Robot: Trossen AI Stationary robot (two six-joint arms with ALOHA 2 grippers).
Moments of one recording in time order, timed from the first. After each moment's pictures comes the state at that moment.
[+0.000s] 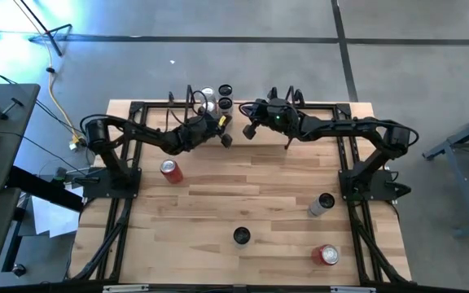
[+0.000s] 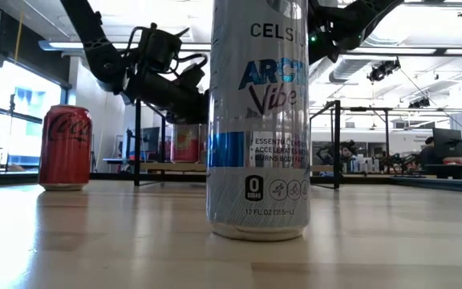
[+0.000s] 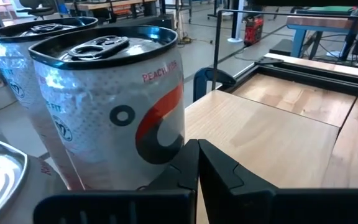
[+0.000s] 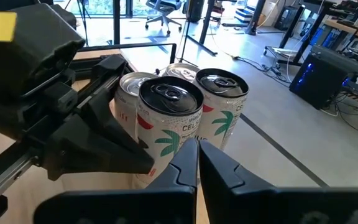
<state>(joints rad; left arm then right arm) 0.36 1.74 0.71 0.83 -0.34 -0.04 -0.36 1.61 1.03 0.30 0.26 -0.11</state>
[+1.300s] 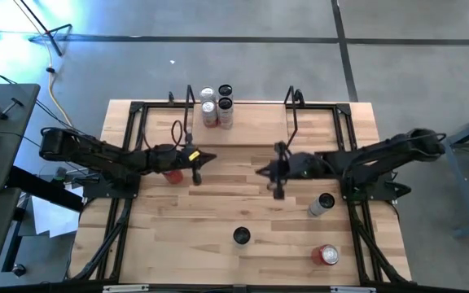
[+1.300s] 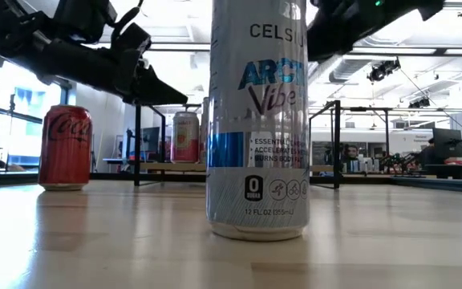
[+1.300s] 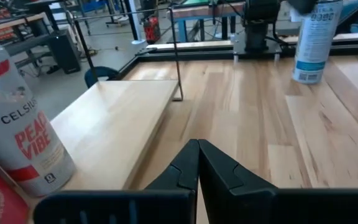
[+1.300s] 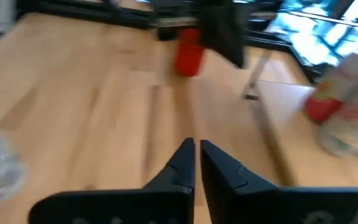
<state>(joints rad) 0.07 1.28 0.32 0.74 -0.21 0.08 0.15 1.27 0.75 0.07 0.23 -0.09</state>
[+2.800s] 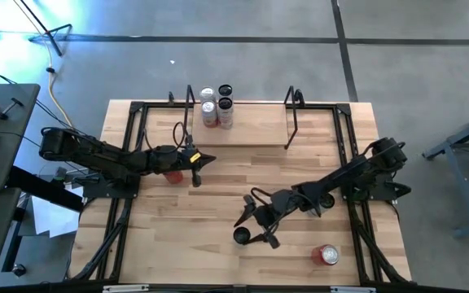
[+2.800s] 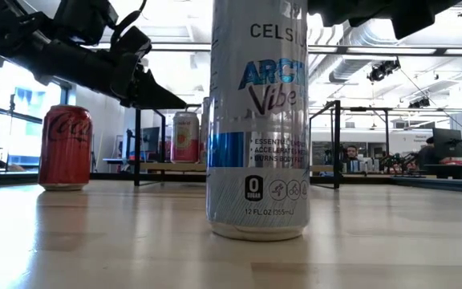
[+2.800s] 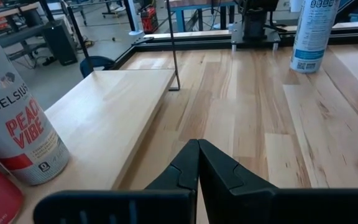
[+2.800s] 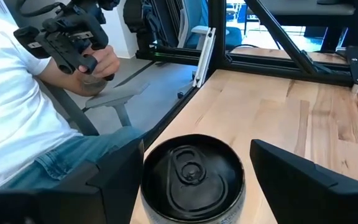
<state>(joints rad) 0.06 1.28 0.32 0.70 -0.22 0.07 0.38 1.72 0.87 0.61 -0.18 0.04</state>
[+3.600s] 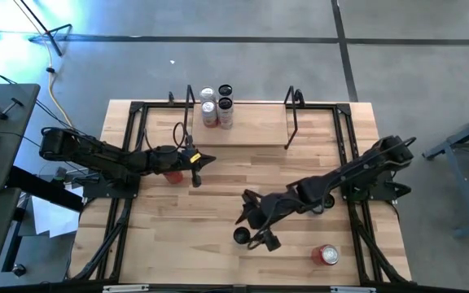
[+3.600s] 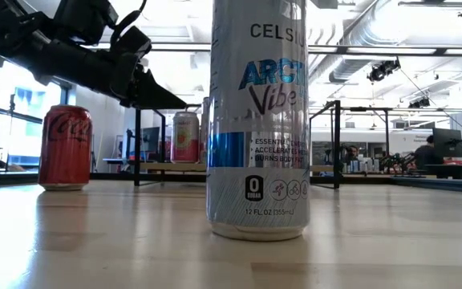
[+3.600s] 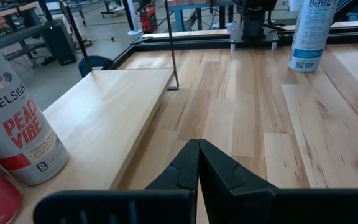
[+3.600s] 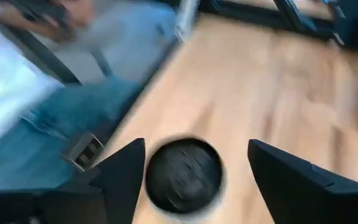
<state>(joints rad) 0.06 1.28 0.32 0.70 -0.22 0.07 0.40 1.66 1.24 -0.16 -0.06 0.00</state>
